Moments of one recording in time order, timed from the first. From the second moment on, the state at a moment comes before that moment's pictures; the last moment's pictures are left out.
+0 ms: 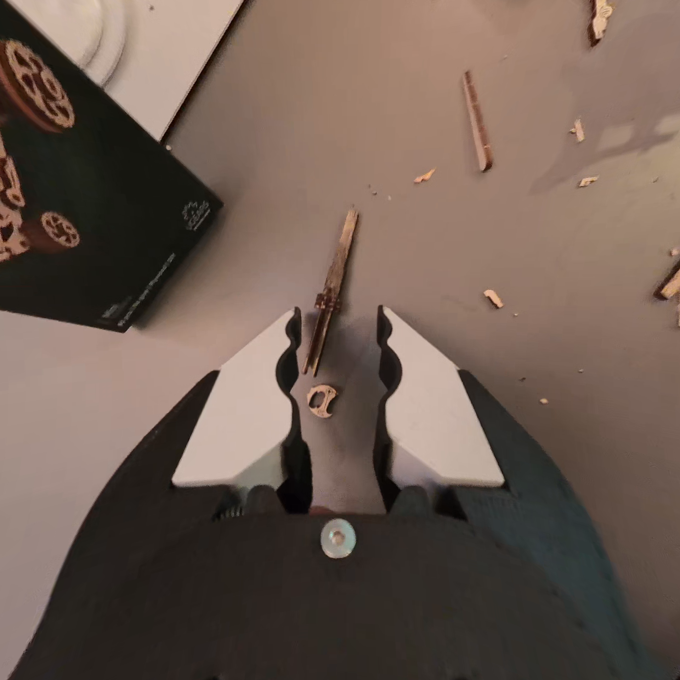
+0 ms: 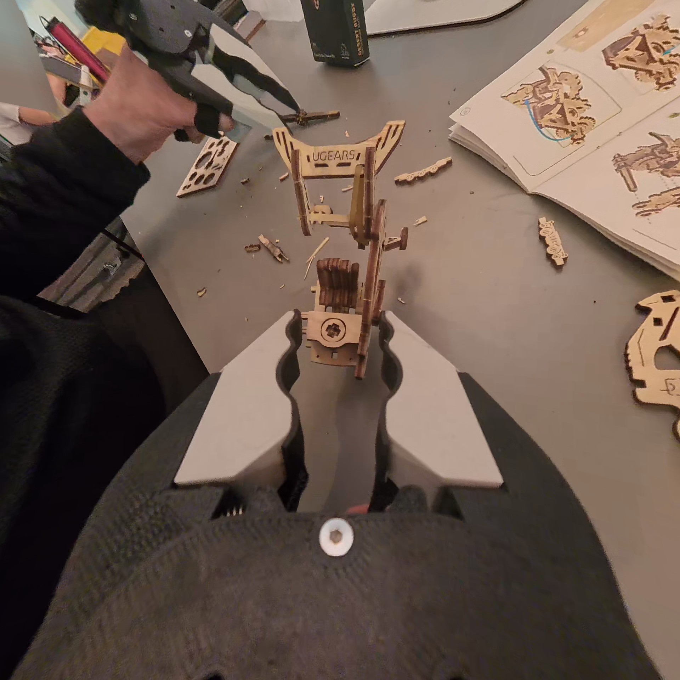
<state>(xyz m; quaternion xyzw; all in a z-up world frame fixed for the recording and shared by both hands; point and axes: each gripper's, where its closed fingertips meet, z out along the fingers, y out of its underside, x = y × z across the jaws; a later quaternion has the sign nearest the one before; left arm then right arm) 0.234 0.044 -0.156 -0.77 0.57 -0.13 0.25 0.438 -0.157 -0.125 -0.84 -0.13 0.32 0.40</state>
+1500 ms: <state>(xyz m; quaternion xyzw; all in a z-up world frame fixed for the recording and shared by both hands) 0.345 -0.125 -0.111 -0.71 0.54 -0.44 0.10 0.450 -0.155 -0.079 -0.75 -0.08 0.46 0.46</state>
